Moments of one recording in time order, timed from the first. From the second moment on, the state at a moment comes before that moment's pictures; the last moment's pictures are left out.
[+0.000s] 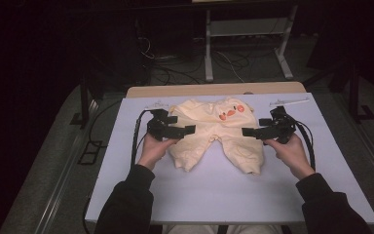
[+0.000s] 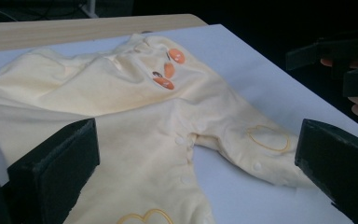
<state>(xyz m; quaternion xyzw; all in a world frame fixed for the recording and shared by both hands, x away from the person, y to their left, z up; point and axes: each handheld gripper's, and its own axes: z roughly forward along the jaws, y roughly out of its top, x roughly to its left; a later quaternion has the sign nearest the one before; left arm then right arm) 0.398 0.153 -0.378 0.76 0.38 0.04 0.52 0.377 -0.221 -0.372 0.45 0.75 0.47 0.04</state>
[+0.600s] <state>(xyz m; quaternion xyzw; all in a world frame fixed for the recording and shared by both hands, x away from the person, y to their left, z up) 0.357 0.136 -0.412 0.81 0.35 0.01 0.46 0.351 -0.209 -0.389 0.44 0.77 0.45 0.02</state>
